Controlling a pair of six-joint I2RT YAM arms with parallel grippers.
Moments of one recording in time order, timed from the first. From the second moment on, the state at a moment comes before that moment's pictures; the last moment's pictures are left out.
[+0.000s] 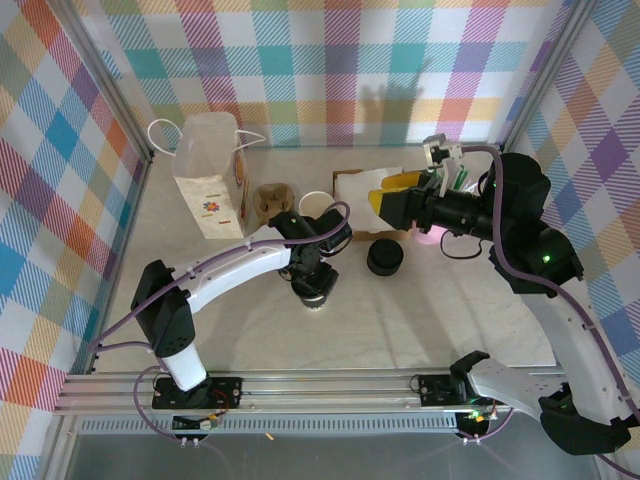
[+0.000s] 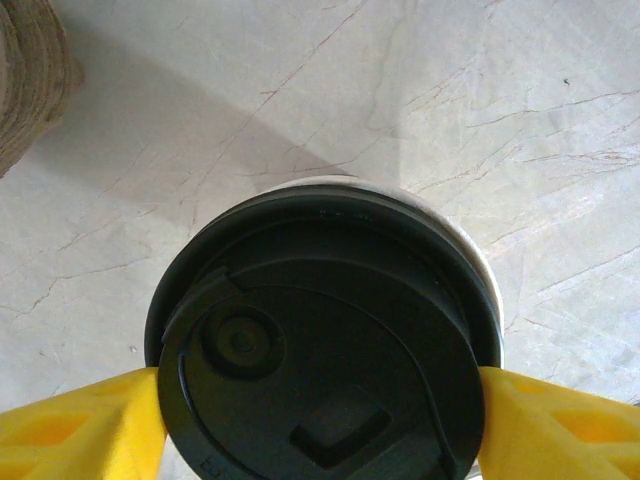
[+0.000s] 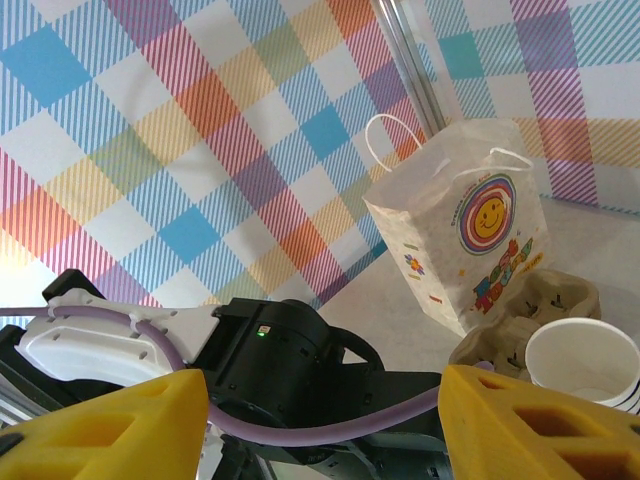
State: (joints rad) left arm -0.91 1.71 1.51 -1.21 -0.13 -0.37; right arm 0.51 1.03 1.51 -0.60 -0.61 0.39
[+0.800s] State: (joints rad) left arm -0.91 1.71 1.51 -1.20 -0.13 -0.37; right arm 0.51 1.03 1.51 -0.60 -0.61 0.39
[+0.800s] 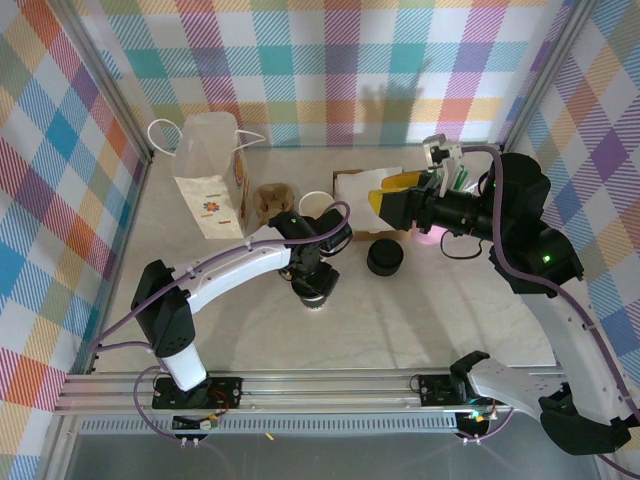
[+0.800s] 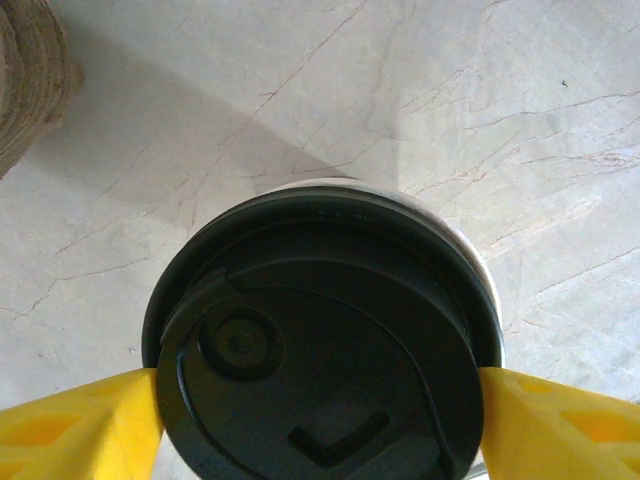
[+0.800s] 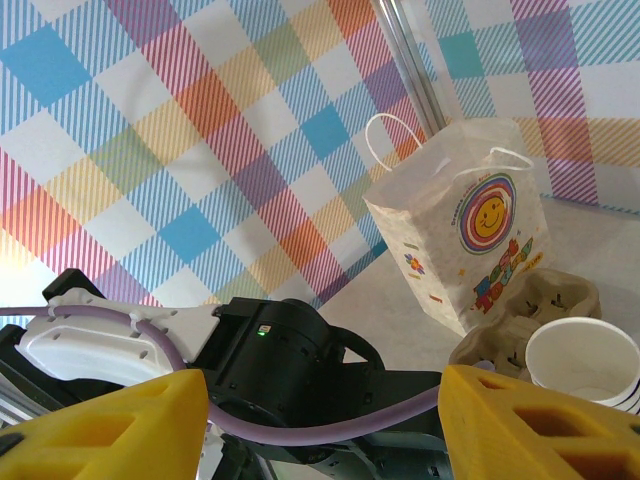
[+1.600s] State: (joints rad) left arm -0.91 1.69 1.56 -1.21 -0.13 -0.38; right arm 0.51 1.03 1.51 -0.61 -0.60 0.39
